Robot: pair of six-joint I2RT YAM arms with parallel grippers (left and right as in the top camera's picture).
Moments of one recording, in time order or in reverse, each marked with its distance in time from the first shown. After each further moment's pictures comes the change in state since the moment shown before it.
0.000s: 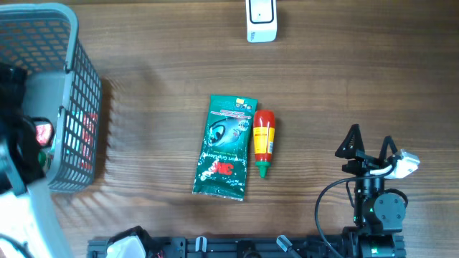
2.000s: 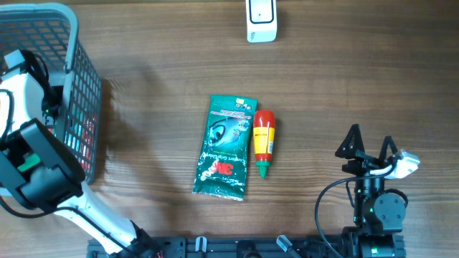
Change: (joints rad) left arm 0.112 0.872 0.003 0.006 0.336 -0.394; right arm 0.000 0.000 0.000 0.000 0.000 0.000
